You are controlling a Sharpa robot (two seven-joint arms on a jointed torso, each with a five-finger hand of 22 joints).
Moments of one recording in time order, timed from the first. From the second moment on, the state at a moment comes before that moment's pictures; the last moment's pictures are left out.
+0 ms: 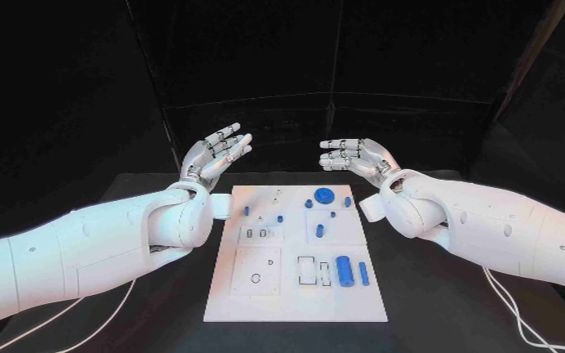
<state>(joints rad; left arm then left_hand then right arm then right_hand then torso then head) 1.20 -0.76 -0.15 1.44 0.22 -0.48 0.67 1.38 -0.11 0.15 0.27 0.04 0.45 0.15 0.07 0.06 0.46 0.27 0.09 0.06 0.66 0.24 0.14 0.09 0.13 0.36 0.29 0.11 0.08 1.17 -0.70 -0.07 1.31 -0.31 -0.33 0.36 1.39 0.16 -0.04 -0.26 0.20 0.66 0.17 0.12 0.07 0.79 0.24 0.14 0.07 0.69 0.22 0.15 0.07 0.13 0.60 0.29 0.17 0.10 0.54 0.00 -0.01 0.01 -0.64</state>
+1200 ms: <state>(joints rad) 1.28 -1.01 -0.15 1.77 0.17 -0.32 0.65 1.43 -0.04 0.12 0.12 0.05 0.92 0.22 0.14 0.07 1.00 0.17 0.14 0.06 1.10 0.12 0.23 0.14 0.18 0.90 0.24 0.25 0.12 1.30 -0.66 -0.06 1.32 -1.45 -0.26 0.00 1.32 0.00 0.08 -0.28 0.25 1.04 0.16 0.07 0.07 1.23 0.09 0.07 0.07 1.47 -0.01 0.58 0.26 0.17 1.08 0.09 0.76 0.39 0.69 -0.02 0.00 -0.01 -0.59</state>
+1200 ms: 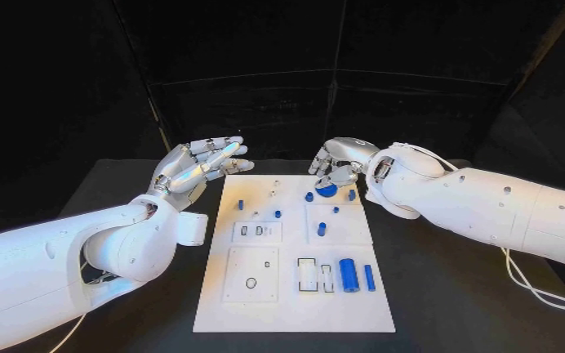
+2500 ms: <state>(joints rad) 1.30 -0.99 -0.15 1.79 0.17 -0.31 0.64 1.42 -0.03 0.11 0.11 0.05 0.91 0.23 0.13 0.07 1.00 0.17 0.13 0.06 1.10 0.12 0.21 0.14 0.18 0.90 0.24 0.24 0.11 1.30 -0.59 -0.06 1.26 -1.60 -0.16 -0.09 1.29 0.04 0.16 -0.28 0.25 1.03 0.16 0.07 0.07 1.18 0.09 0.07 0.07 1.47 -0.01 1.20 0.93 0.17 1.08 0.10 0.96 0.50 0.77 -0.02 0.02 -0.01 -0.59</state>
